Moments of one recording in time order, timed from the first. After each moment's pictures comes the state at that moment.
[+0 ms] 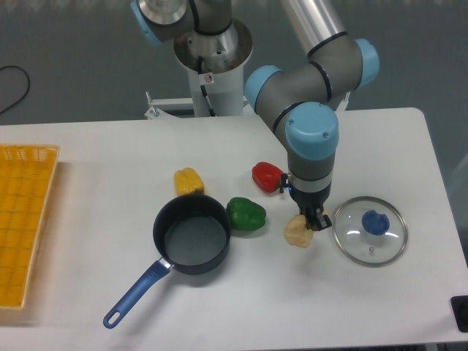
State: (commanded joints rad) arm 2.57 -1.97 -1.56 -1.08 1.62 1.71
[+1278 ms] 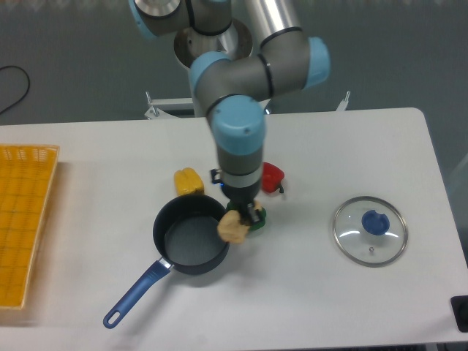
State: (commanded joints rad) arm 2.31 -1.91 -1.62 -1.14 1.56 1.34
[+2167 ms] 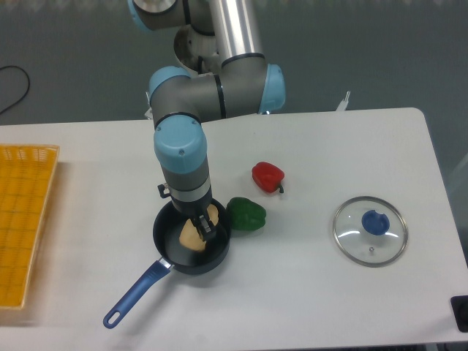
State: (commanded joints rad) arm 2.25 -1.94 -1.62 -1.11 1.57 1.29
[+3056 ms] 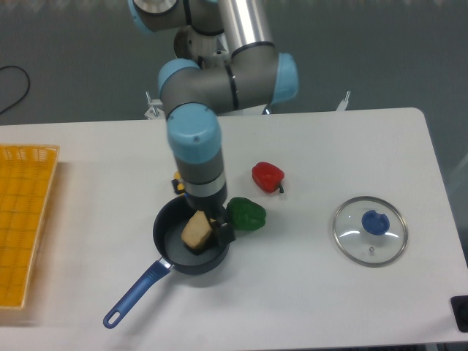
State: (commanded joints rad) arm 2.38 -1.91 -1.57 -1.12 1.58 1.43
